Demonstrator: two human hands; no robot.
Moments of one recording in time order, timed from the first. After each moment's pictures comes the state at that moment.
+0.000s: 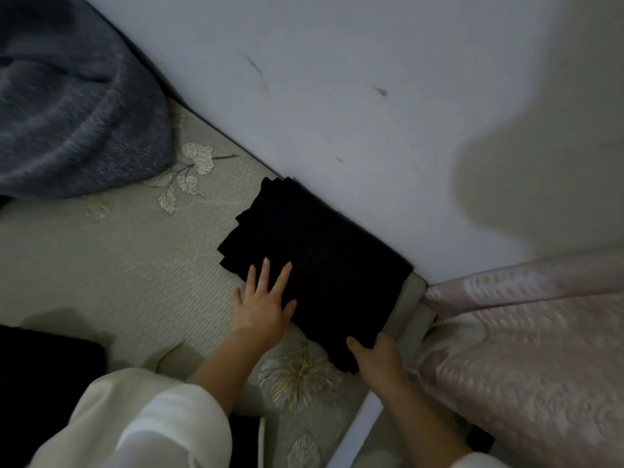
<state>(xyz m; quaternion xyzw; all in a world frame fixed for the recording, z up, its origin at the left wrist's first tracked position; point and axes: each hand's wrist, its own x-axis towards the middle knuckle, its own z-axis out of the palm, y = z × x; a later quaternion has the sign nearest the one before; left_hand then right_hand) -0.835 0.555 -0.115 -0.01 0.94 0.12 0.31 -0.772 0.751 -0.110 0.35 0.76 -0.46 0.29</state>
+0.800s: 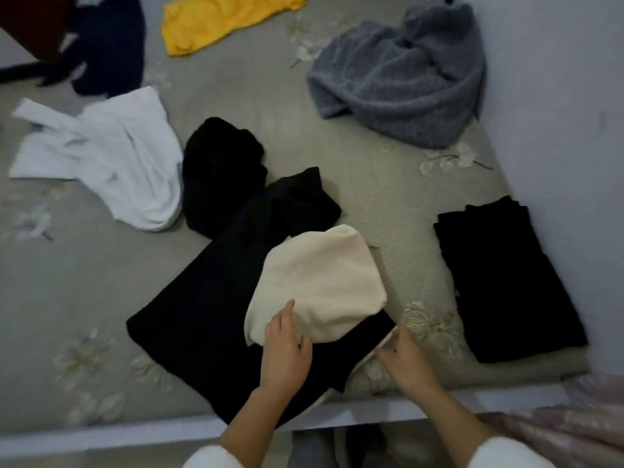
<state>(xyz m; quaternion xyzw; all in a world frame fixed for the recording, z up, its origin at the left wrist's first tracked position) -0.498 0.498 0.003 -0.48 0.80 0.37 0.01 -0.650 0.640 -0.040 -0.12 0.85 -0.24 0.45</state>
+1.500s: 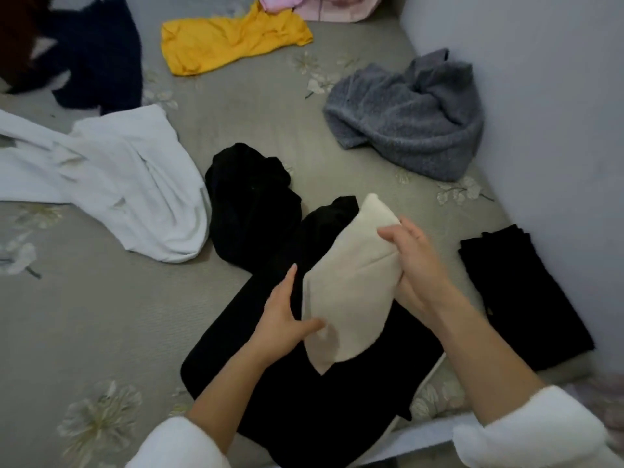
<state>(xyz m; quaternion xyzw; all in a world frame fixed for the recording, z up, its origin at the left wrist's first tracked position) -0.440 0.296 0.054 -0.37 0.70 0.60 0.05 -0.617 0.402 0.149 -0.07 0.66 -0.65 0.37</state>
